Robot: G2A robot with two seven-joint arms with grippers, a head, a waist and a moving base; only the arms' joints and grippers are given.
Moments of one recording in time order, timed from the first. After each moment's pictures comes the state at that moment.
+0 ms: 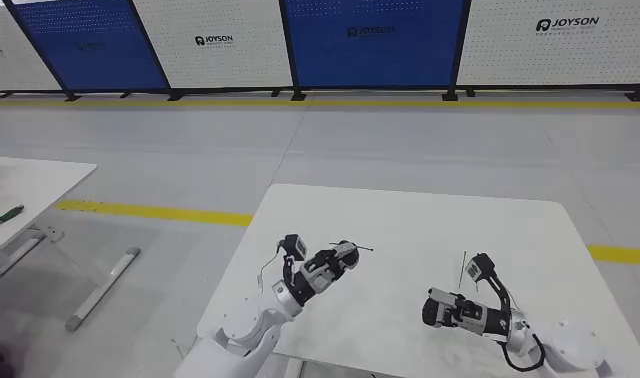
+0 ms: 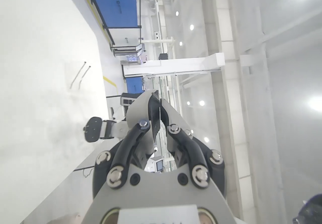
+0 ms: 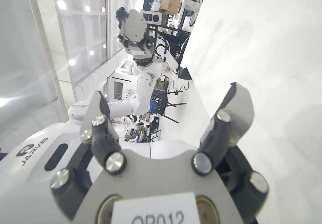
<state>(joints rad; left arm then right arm) 1.57 -1.15 -1.25 -1.77 -0.60 -0.21 -0.44 -1.29 -1.04 1.16 -1.40 0.47 -0.26 1.11</state>
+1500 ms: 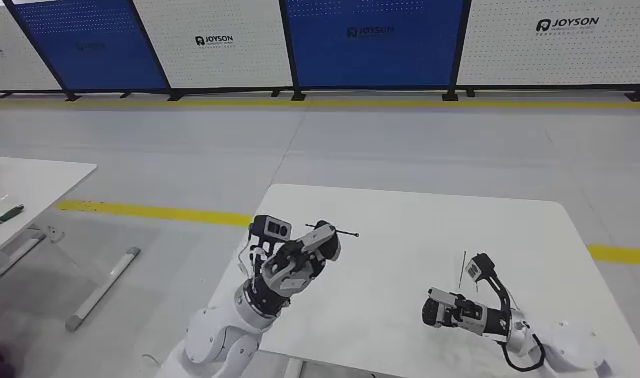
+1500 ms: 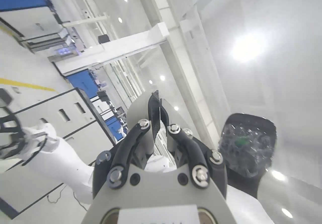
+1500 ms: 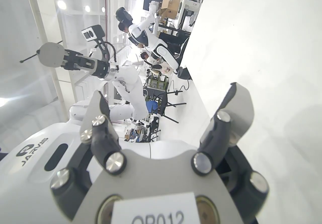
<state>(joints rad) 1.72 -1.16 -1.41 -2.14 -0.71 -0.27 -0.51 -1.29 -1.04 1.16 -1.40 0.47 -0.26 1.11</state>
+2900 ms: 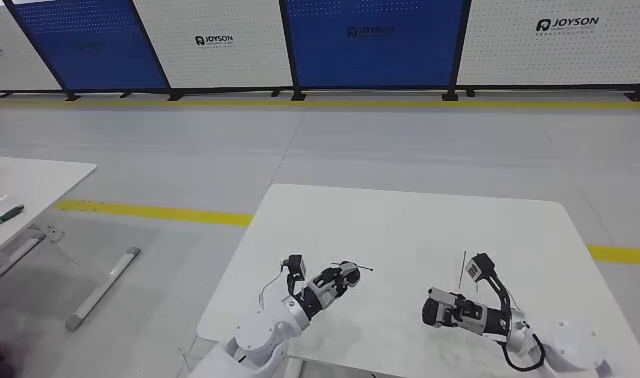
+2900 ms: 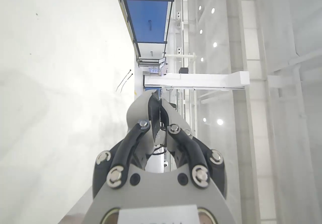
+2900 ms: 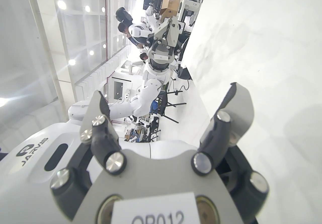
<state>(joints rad) 1.57 -1.18 -1.19 -1.66 -0.48 -0.12 -0.32 -1.29 -1.04 1.16 -1.40 0.47 -0.26 1.11</state>
